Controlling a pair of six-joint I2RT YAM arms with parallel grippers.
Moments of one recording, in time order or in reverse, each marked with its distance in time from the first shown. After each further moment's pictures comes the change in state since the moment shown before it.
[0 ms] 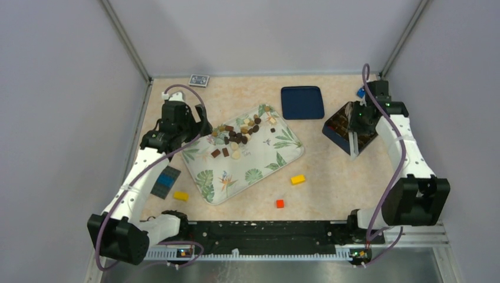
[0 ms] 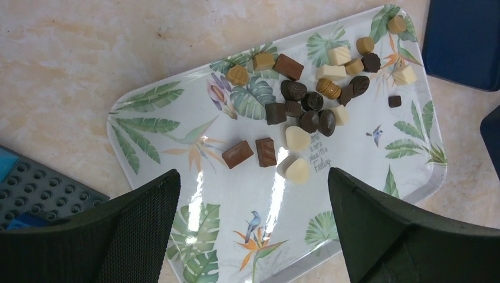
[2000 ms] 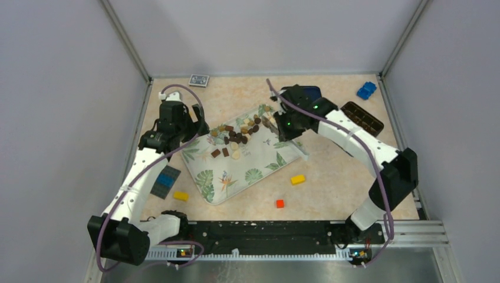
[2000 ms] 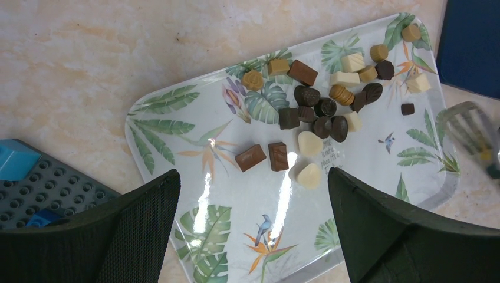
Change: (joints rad) left arm 0.022 -0.003 0.000 -0.007 -0.020 0.018; right arm 0.627 0.203 0.241 -0.014 -0.058 -0.044
